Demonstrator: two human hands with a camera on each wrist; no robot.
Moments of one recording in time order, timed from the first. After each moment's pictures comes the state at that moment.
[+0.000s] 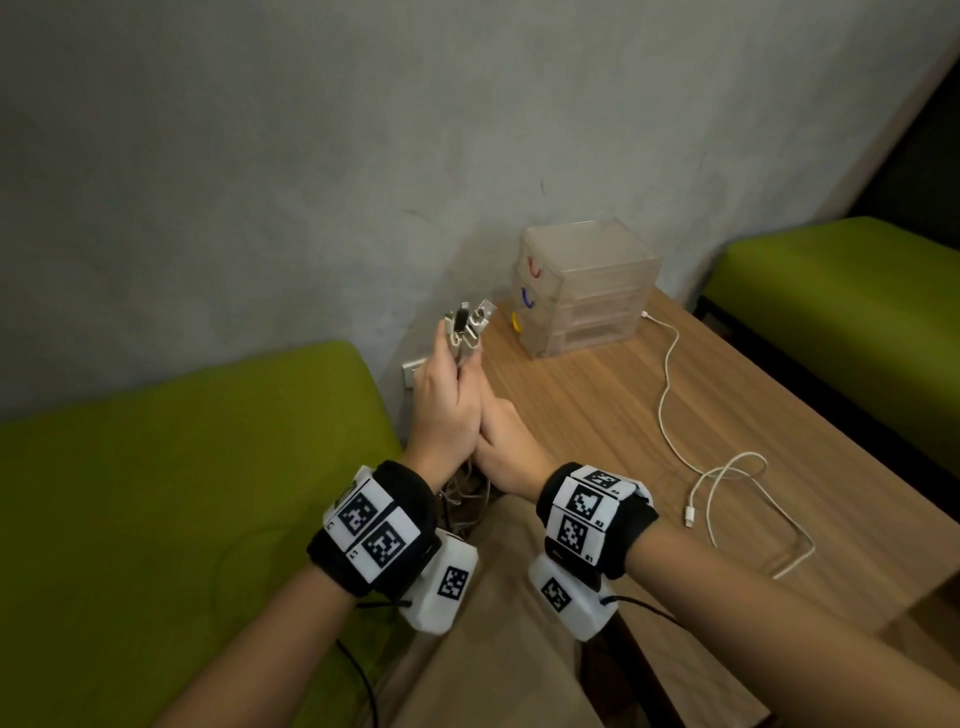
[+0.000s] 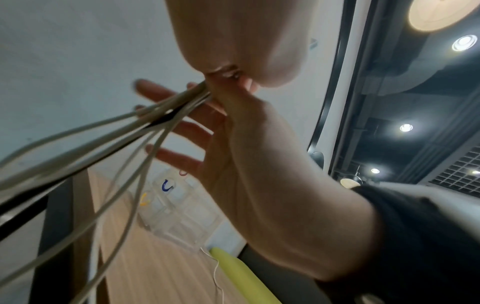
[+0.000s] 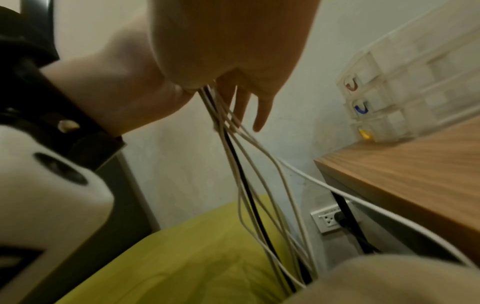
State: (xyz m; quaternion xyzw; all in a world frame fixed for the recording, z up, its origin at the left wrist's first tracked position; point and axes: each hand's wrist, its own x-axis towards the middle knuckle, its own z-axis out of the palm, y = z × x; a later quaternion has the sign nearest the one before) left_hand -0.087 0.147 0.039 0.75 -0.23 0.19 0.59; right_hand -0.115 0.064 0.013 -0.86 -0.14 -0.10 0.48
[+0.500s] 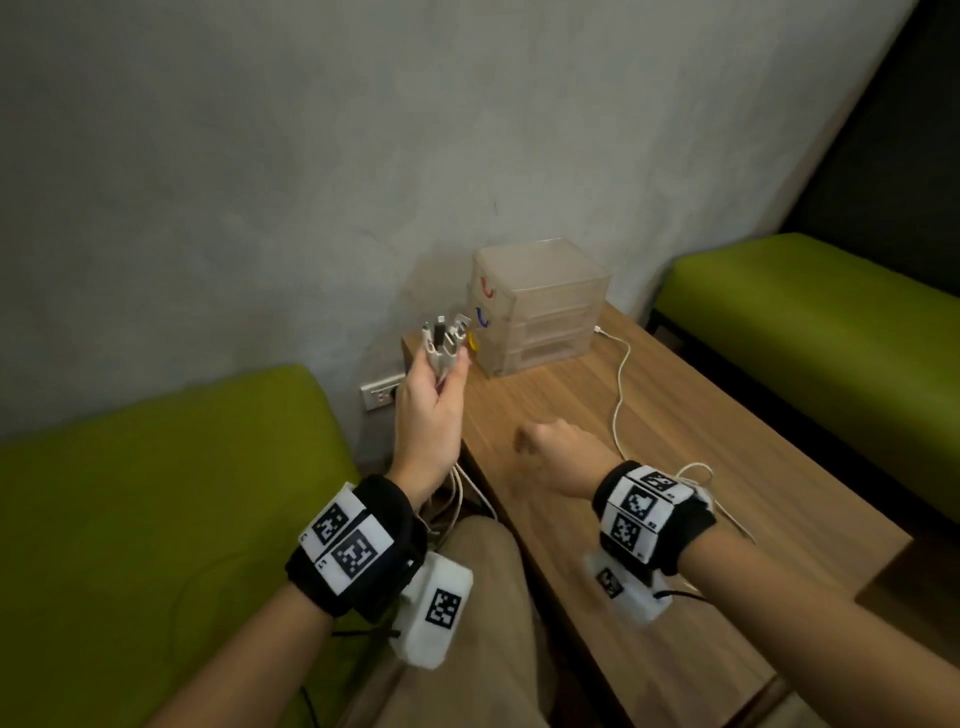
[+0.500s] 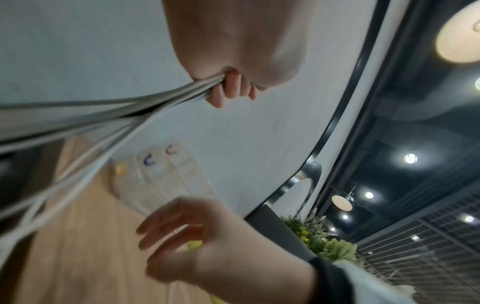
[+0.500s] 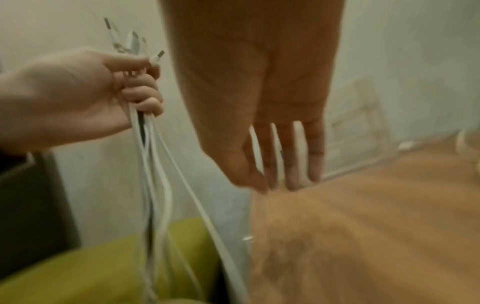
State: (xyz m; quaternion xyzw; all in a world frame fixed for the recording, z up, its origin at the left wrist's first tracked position) left_hand -0.085 0.114 0.043 0.69 -0.19 0.09 0.70; right_hand -0.130 -0.037 0.012 -0.99 0.02 0.11 0.12
